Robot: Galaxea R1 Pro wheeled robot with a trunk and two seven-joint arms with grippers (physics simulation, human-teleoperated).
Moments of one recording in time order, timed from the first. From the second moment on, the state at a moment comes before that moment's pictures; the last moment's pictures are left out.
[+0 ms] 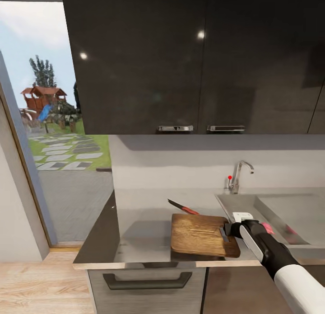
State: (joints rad) left arm 0.01 0.08 0.01 -0.35 0.00 -0.08 -0.01; right arm -0.66 -0.24 0.23 -0.82 -0.39 0.69 -0.12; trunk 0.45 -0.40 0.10
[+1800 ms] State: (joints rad) left arm 0.01 0.08 0.01 -0.35 0.00 -0.08 -0.01; right arm -0.66 -0.21 0.27 -0.81 -0.38 0.69 -0.15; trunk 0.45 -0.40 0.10
